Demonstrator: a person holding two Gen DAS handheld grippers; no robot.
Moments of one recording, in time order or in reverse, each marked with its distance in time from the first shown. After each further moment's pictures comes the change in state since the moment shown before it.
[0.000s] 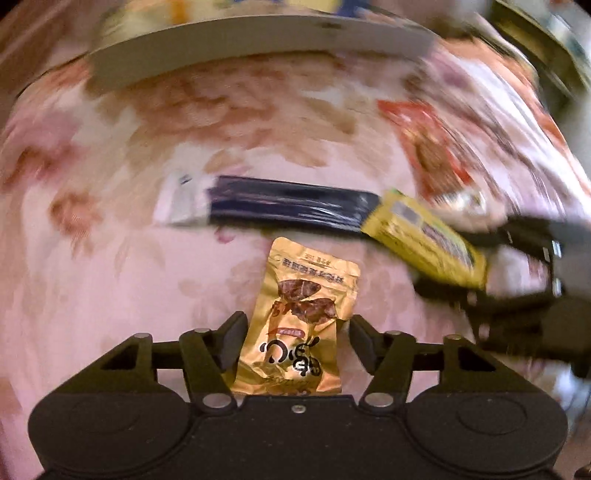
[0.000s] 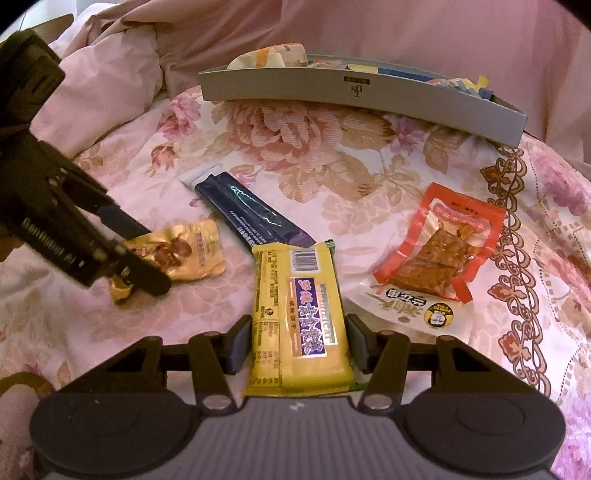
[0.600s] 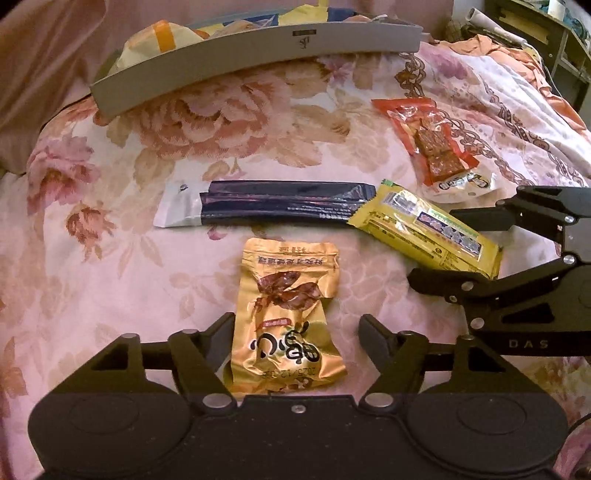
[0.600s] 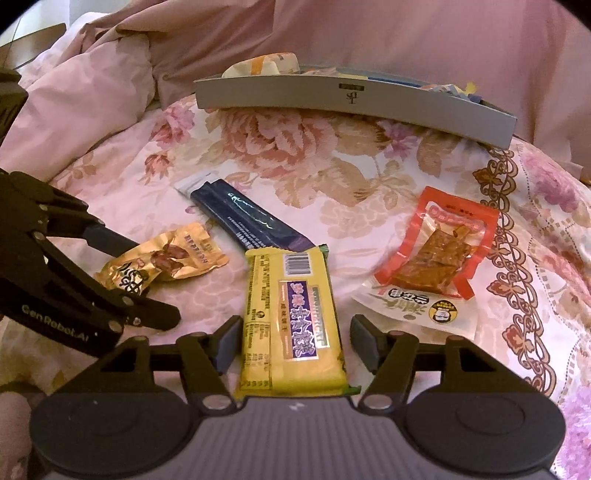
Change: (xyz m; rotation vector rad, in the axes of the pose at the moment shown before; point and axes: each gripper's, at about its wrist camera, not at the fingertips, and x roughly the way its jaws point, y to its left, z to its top) left arm 0.005 -0.038 -0.028 0.127 -0.108 0.160; right arm 0.003 0.007 -0.007 0.030 -0.052 -0.033
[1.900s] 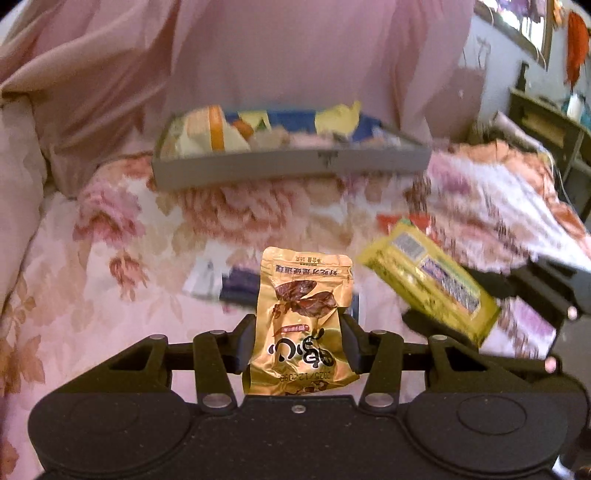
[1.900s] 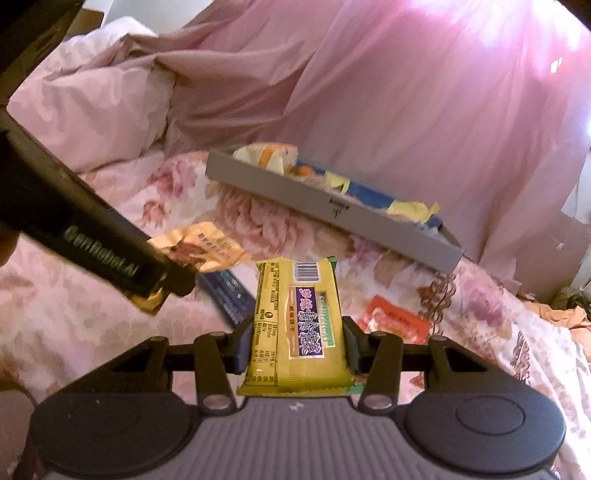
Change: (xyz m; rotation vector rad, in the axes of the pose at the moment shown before) left arm -0.064 -0.013 0.011 -0.194 -0.288 0.037; right arm -0.052 0.039 0.007 -0.219 -0.255 -0.219
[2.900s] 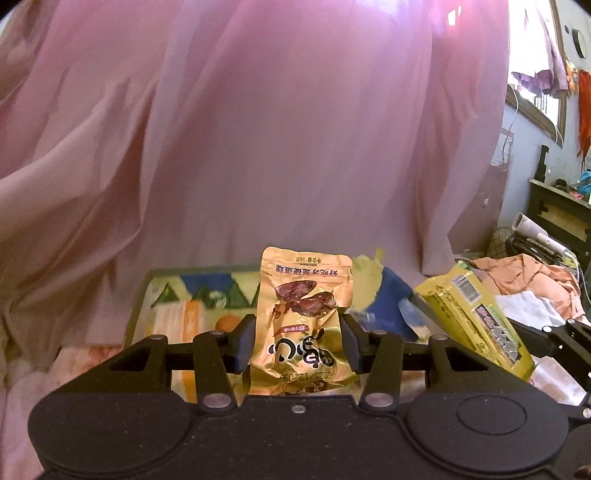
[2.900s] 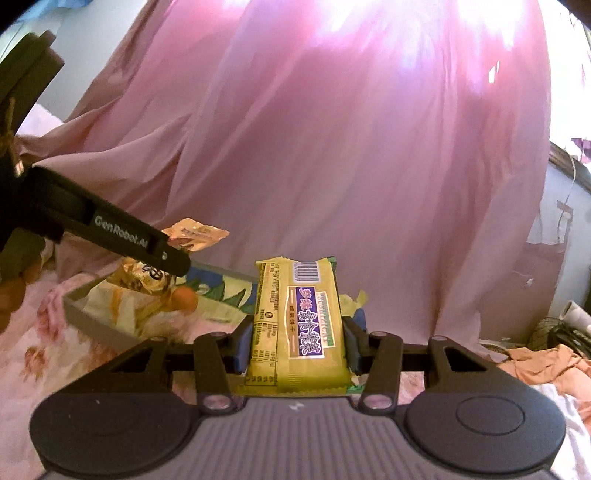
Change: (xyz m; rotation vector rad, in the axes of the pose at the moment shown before) left arm 0.076 -0.001 0.181 -0.014 -0.259 0.013; right arm 0.080 -0.123 0.092 0.164 -0.206 -0.113
